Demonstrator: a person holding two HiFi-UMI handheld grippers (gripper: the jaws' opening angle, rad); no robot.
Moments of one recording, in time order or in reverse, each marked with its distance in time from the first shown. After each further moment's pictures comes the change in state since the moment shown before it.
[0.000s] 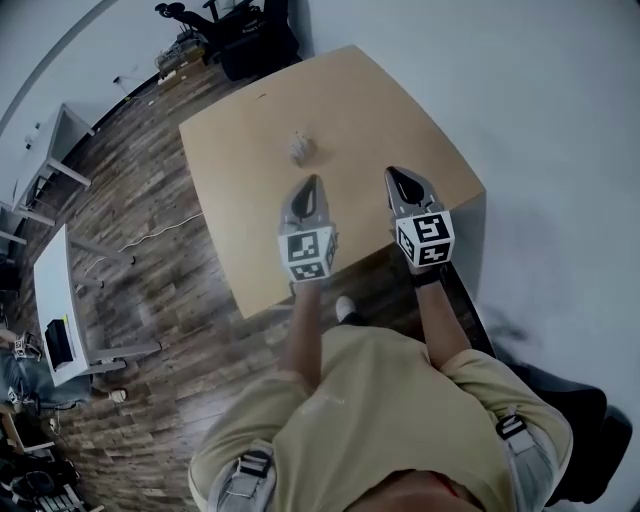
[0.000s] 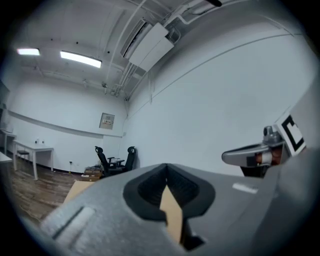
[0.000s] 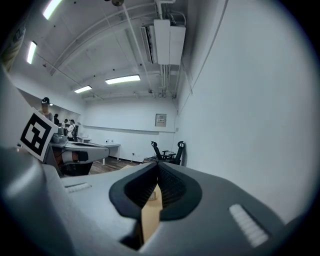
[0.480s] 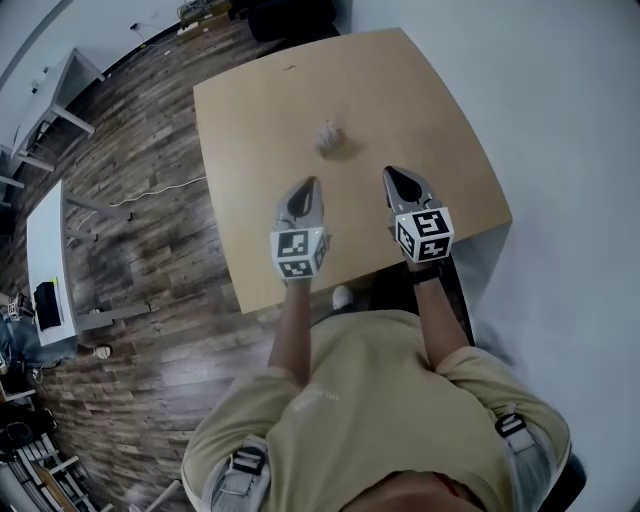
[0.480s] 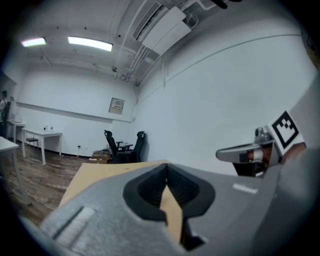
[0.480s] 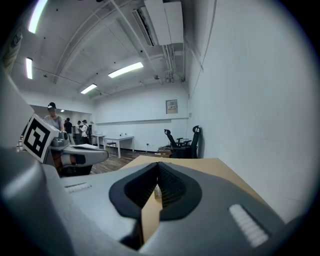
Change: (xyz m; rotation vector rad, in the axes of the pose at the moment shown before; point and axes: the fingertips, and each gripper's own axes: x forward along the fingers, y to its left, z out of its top) left arm 0.054 0.104 -0.070 -0.100 0.132 0.070; right arm 0.145 0.021 -0.055 0.058 0.141 0.189
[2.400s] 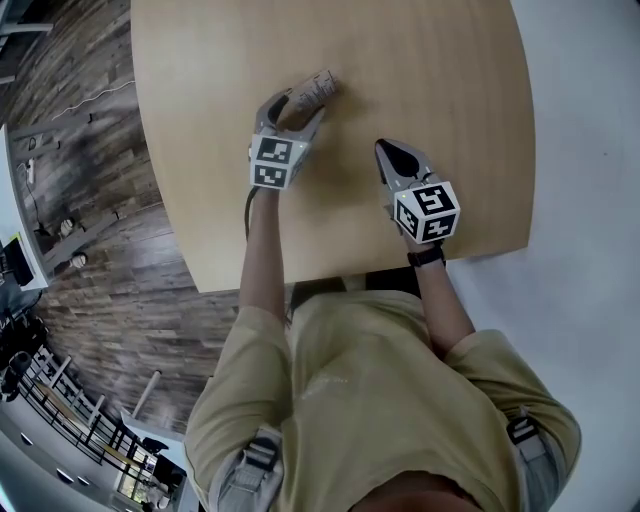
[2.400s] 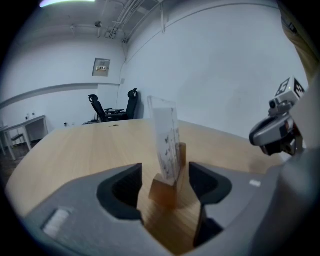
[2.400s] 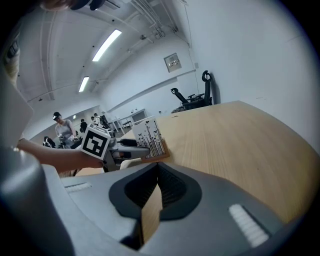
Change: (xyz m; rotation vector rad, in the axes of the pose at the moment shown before) left arm 0.273 0.118 -0.256 0.039 0.401 -0.107; right arm 0.200 -0.087 -0.221 0.231 0.401 0.262
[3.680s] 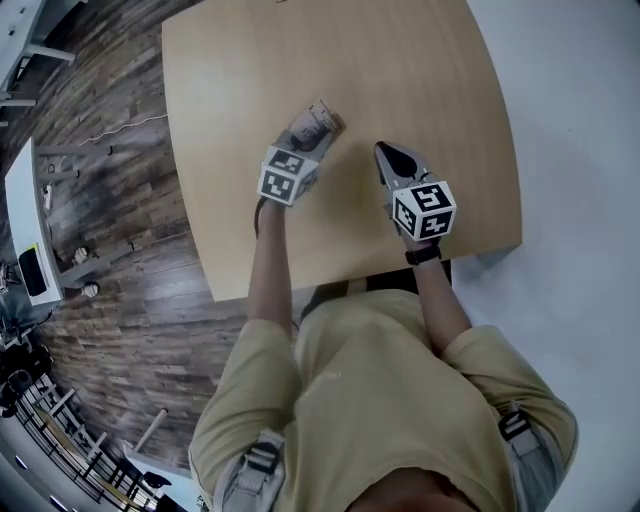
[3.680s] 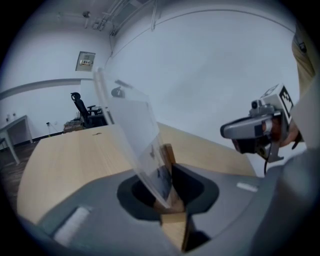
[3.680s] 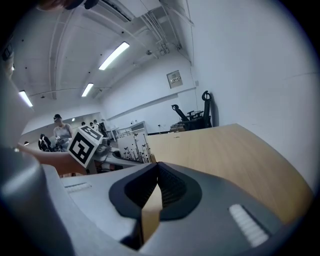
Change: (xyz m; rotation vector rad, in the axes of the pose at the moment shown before) left arm -0.073 -0.064 0.054 0.048 0.061 -0.184; right arm -0.060 0.048 0.067 -0.056 -0.153 -0.049
